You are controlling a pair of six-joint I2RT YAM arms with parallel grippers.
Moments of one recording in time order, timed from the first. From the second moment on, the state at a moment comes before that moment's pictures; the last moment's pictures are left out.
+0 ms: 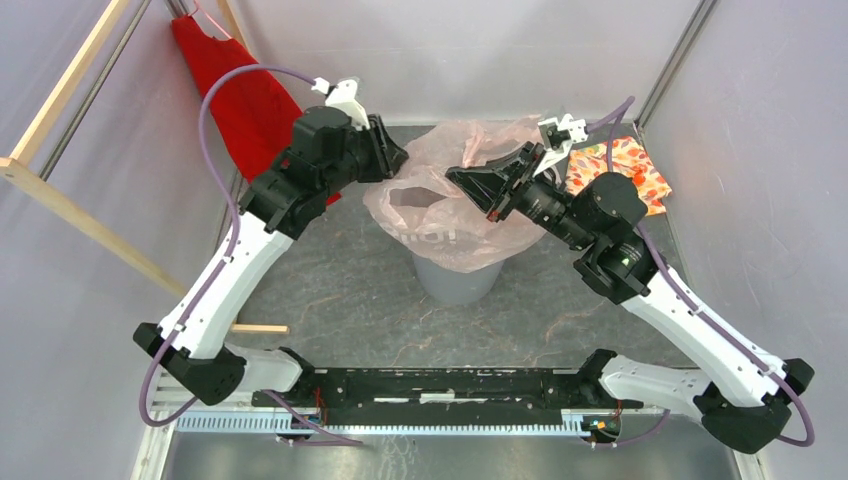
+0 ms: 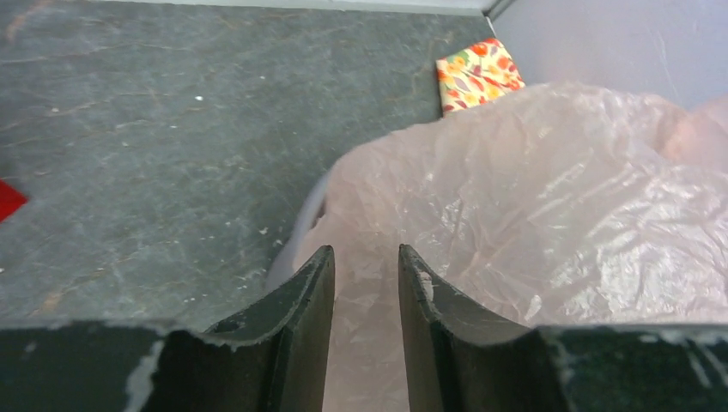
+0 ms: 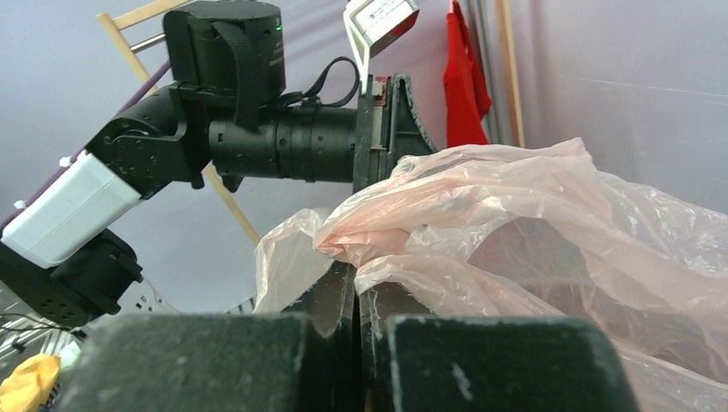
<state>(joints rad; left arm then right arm) -0.57 1.32 1.64 -0.67 -0.08 -0.49 0.79 1.04 1.23 0.10 -0.22 0.40</state>
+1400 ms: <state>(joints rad) -0.79 1.38 1.48 -0.54 -0.21 -0.58 0.79 1.11 1.39 -0.32 -0.04 0.29</state>
